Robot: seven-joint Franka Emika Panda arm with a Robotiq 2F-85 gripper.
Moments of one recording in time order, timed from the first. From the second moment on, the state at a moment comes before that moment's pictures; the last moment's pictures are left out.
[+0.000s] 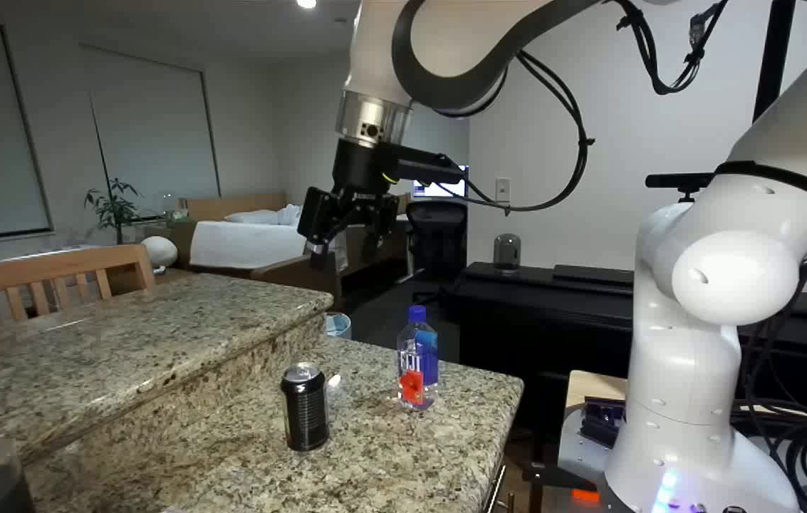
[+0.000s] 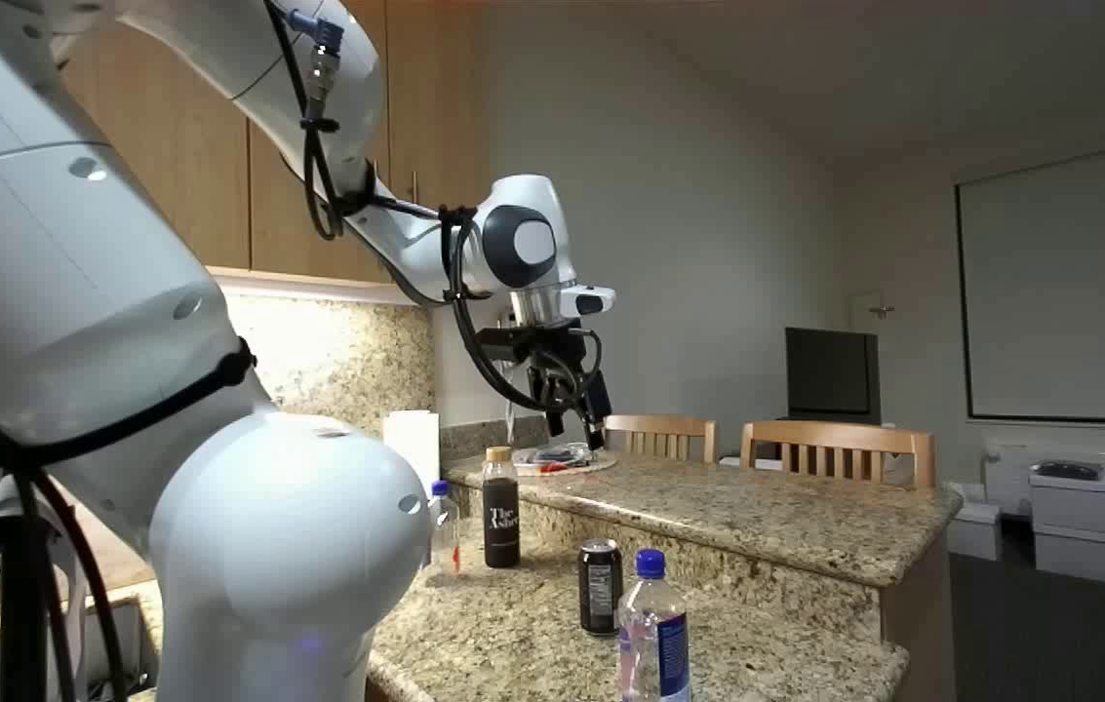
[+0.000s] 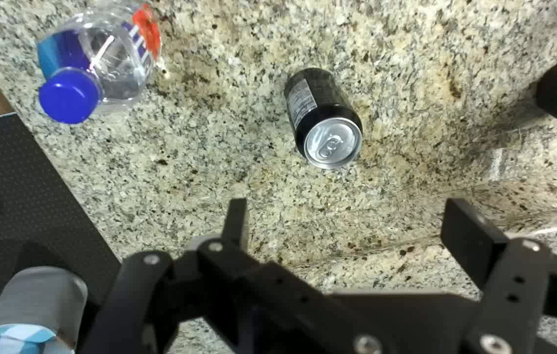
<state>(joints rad) 0.05 -0.60 0.26 -2.61 0.13 2.31 0.45</state>
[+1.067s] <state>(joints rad) 0.04 -0.54 0.31 -2.64 0.12 2.45 0.48</state>
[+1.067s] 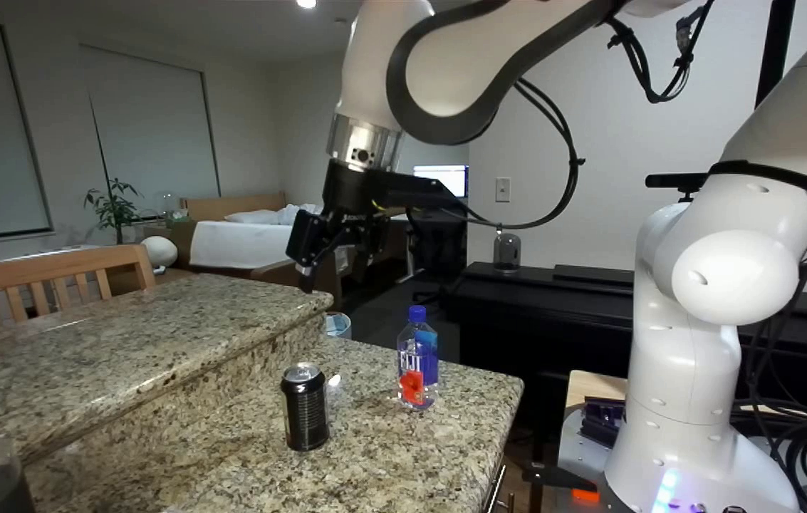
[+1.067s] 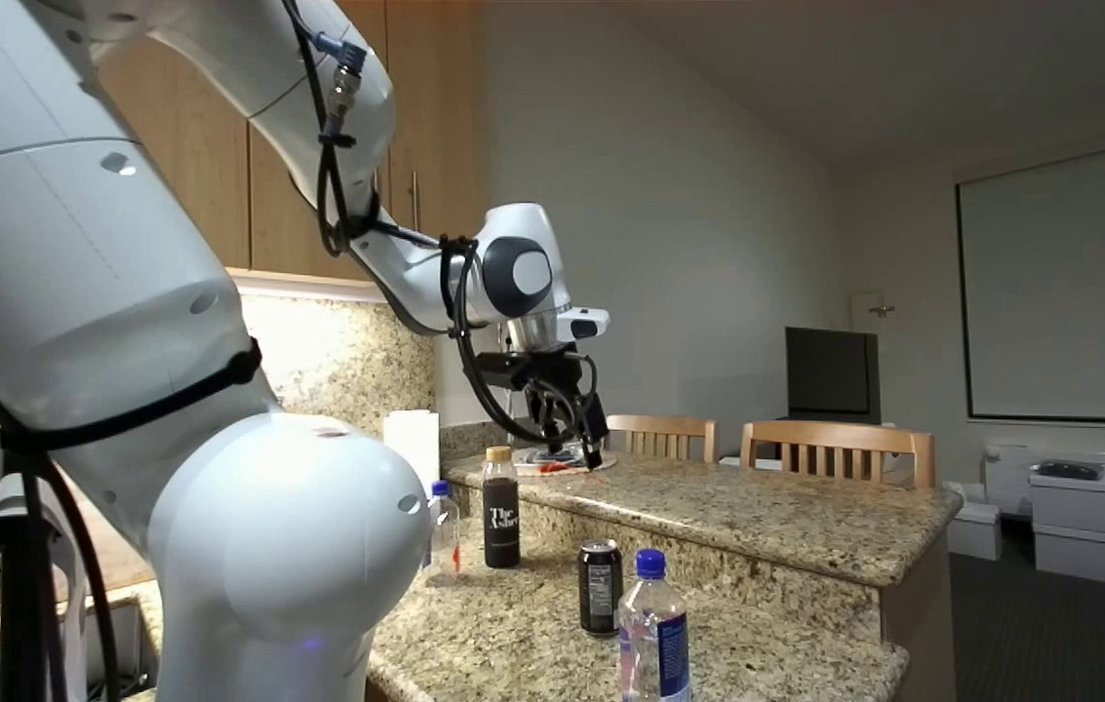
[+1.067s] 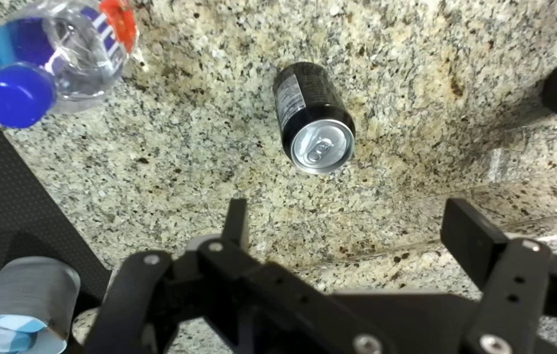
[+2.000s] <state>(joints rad) 0.03 -0.03 0.32 -2.32 -0.32 2.59 0.79</state>
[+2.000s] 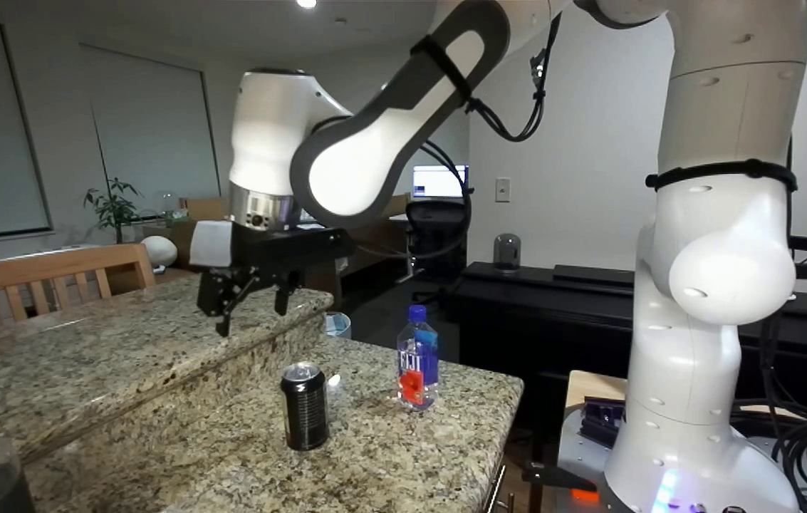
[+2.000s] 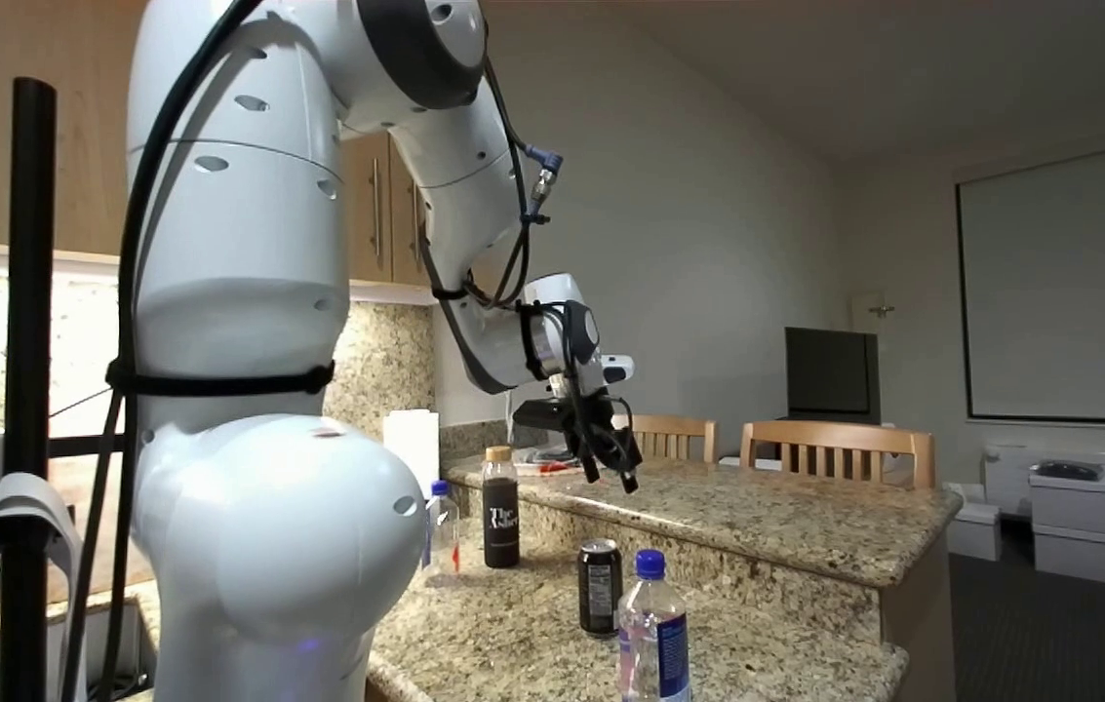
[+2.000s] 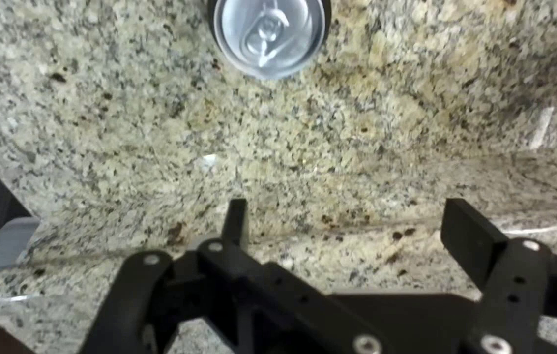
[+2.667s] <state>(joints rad) 0.07 -0.02 0.28 -2.30 -0.32 2.58 0.79</state>
